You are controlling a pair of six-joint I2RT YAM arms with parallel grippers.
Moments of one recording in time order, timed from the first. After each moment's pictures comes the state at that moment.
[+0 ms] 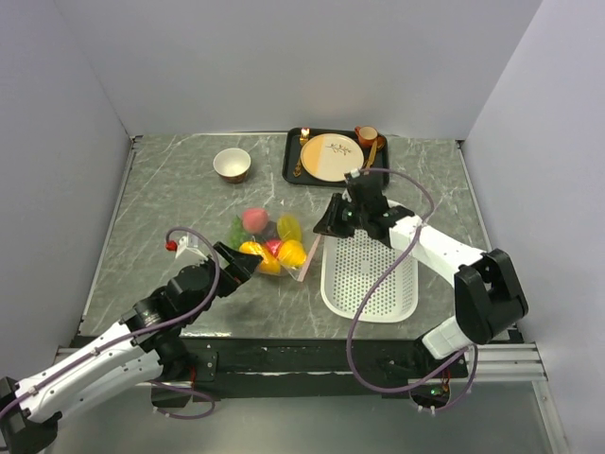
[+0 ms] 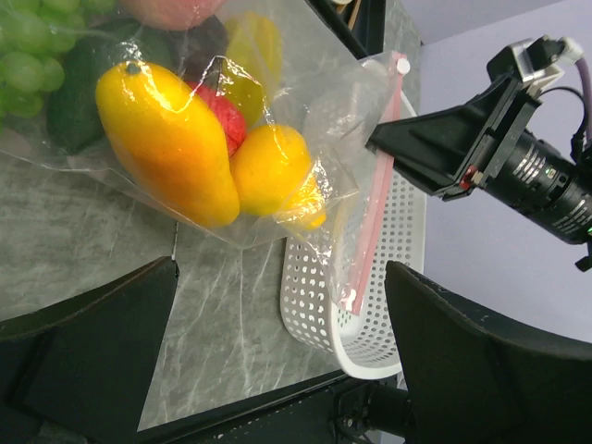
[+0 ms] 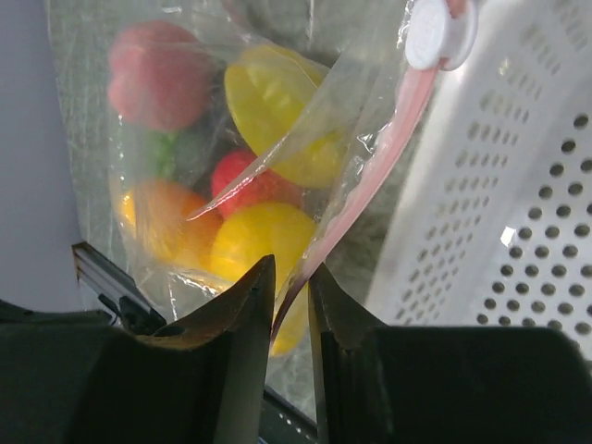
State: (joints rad) left arm -0.88 0.51 0.42 -0.28 -0.41 -1.20; right arm 0.50 1.49 0.98 -0.22 -0.28 0.75
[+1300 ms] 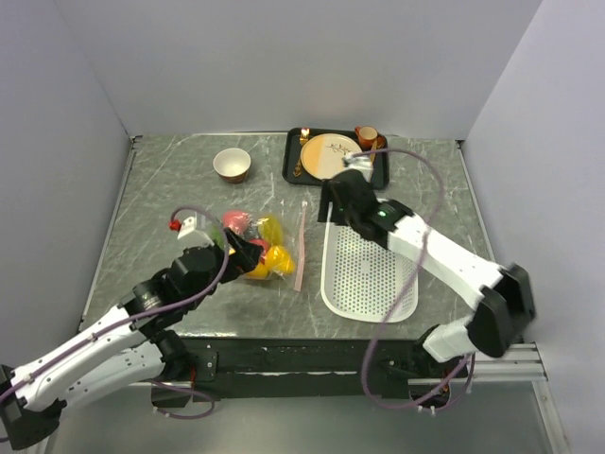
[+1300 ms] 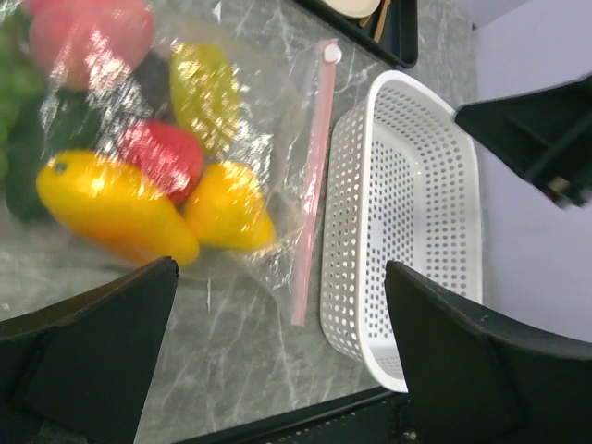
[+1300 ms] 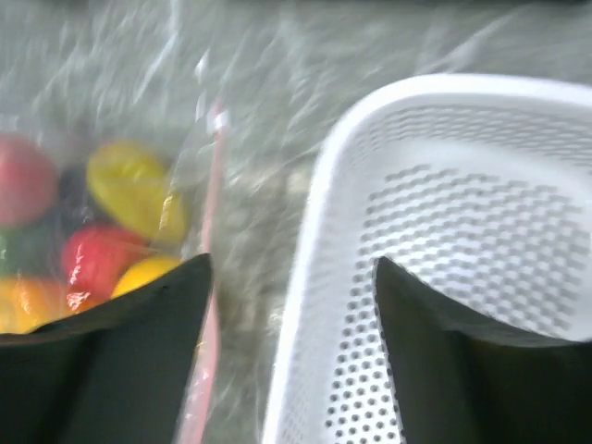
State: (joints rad) left arm -0.88 0.66 0.63 -0.42 -0.46 -1.01; right arm 0.68 1.44 1.21 -0.50 0.37 0.55
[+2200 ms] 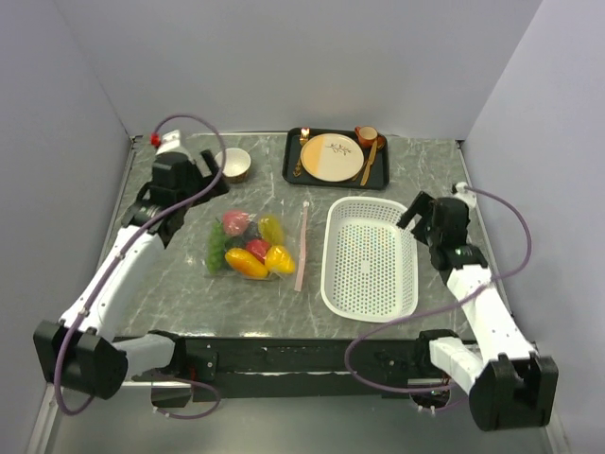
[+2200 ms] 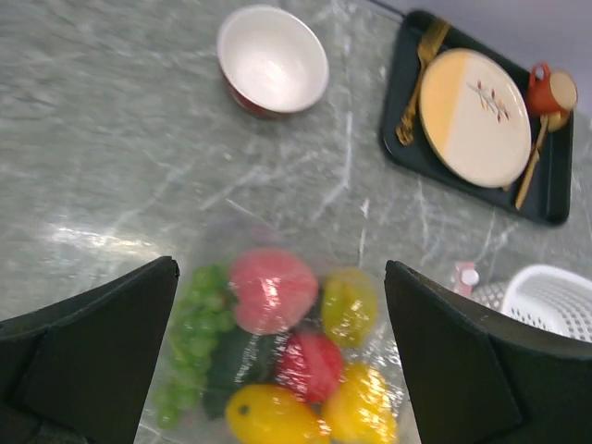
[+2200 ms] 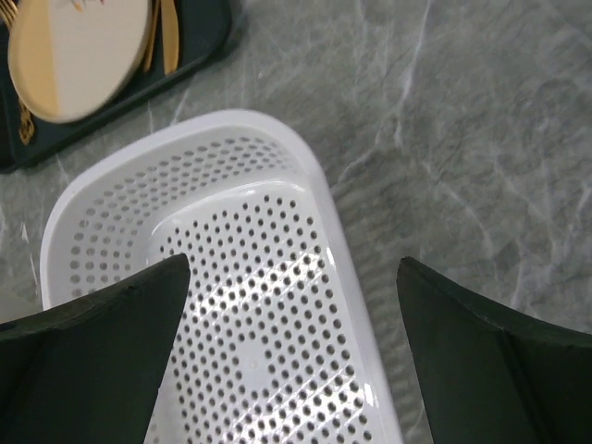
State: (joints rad) left arm -0.26 1.19 1.13 -0.40 -0.18 -0.51; right arm 0.04 0.96 0.70 -0.31 0.18 0.53
